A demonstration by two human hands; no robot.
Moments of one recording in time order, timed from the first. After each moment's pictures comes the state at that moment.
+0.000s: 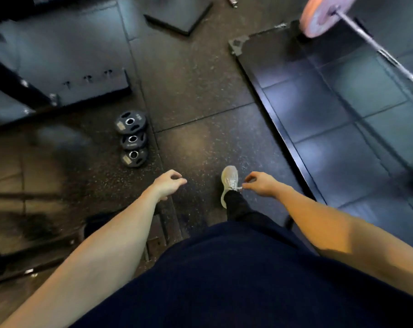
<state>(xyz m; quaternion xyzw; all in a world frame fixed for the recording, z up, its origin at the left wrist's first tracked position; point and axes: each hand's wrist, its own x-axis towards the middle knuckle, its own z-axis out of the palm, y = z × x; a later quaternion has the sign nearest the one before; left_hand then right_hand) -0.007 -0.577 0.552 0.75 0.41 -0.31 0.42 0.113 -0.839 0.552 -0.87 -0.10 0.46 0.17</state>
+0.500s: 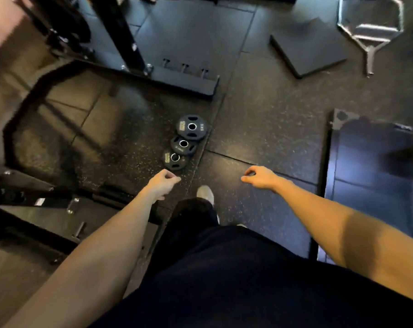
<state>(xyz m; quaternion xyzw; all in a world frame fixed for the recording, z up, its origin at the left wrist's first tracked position) 0.096 -0.401 0.558 0.52 0.66 -0.11 0.53 0.366 -0.525 0.575 -0.78 -0.37 0.50 0.05</state>
